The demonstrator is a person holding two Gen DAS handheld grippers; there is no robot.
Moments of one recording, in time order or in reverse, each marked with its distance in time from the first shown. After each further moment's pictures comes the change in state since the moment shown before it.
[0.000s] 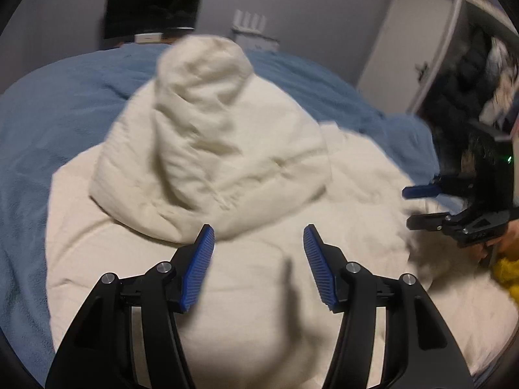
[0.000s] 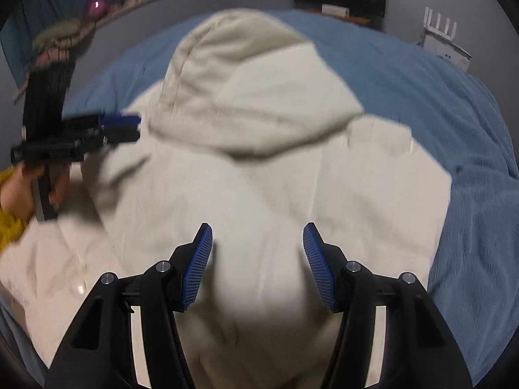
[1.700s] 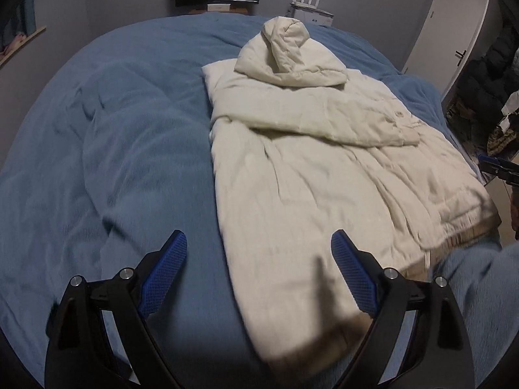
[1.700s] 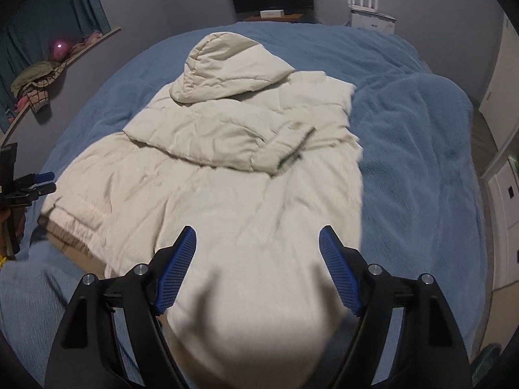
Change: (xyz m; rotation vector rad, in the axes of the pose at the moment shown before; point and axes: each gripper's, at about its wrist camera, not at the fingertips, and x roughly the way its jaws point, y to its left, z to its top) left arm -0.254 -0.013 -0.183 -0.147 0.134 0.234; right arm -0.190 0.074 -0.176 0.262 -0.065 -0.121
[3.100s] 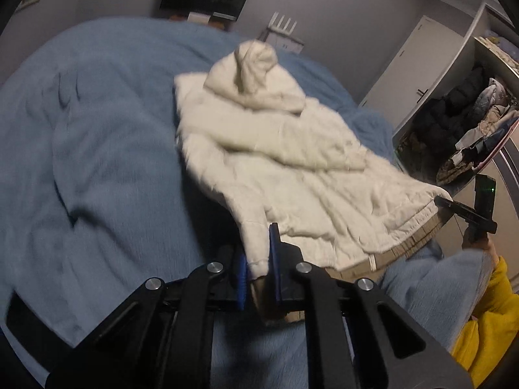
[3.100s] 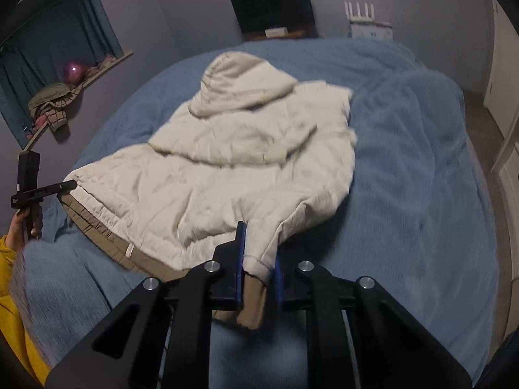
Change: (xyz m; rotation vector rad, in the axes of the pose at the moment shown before) left arm -0.036 0.012 0.001 -0.086 -0.113 -0.268; right arm -0.042 -0.001 -0.032 0.037 -0.122 0.096
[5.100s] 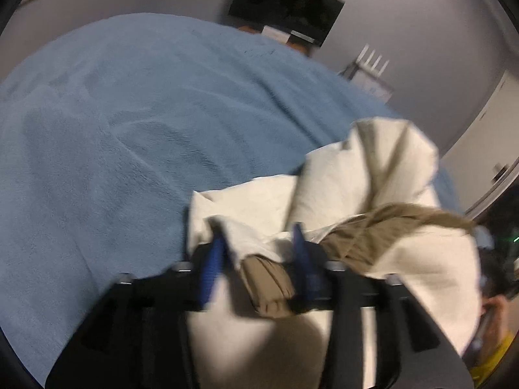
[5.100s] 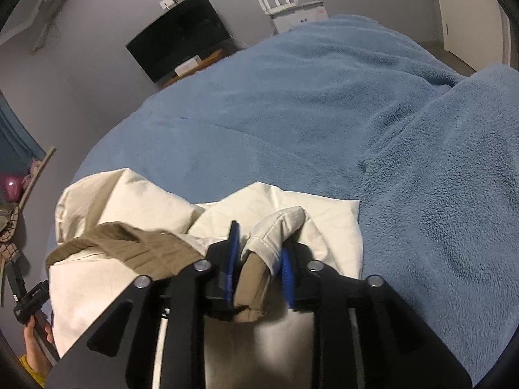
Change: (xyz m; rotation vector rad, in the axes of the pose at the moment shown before) left arm 0.250 0.136 0.238 -0.247 -0.120 0.214; right arm 0.312 -0.169 0.245 0.400 -0.120 -0.096
